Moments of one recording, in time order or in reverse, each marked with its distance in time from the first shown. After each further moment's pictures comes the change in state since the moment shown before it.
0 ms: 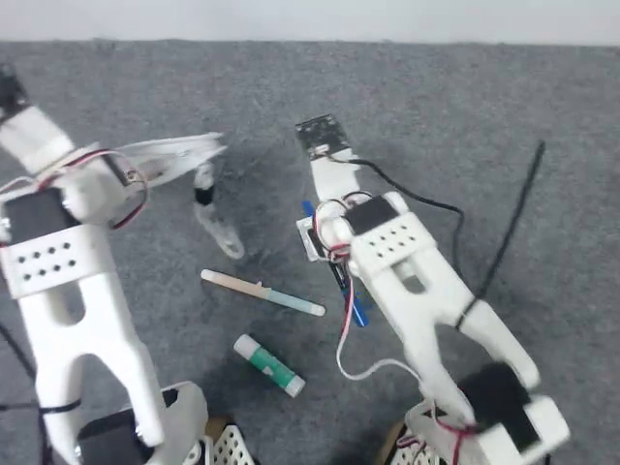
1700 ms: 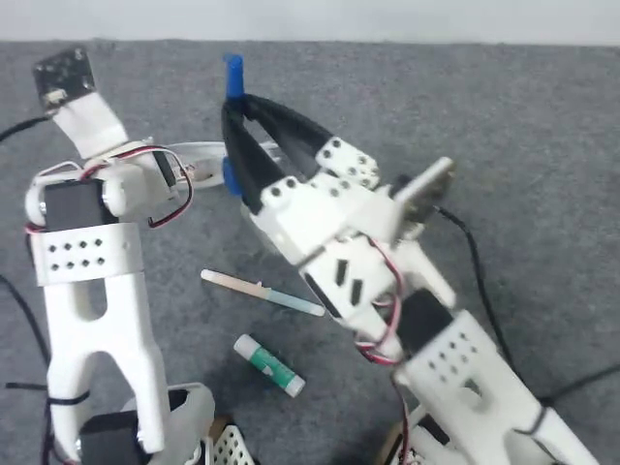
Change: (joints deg) left arm 9.5 0.0 -2.5 4.3 -0.2; right arm -11.9 -36.1 14.8 -61.4 -2.8
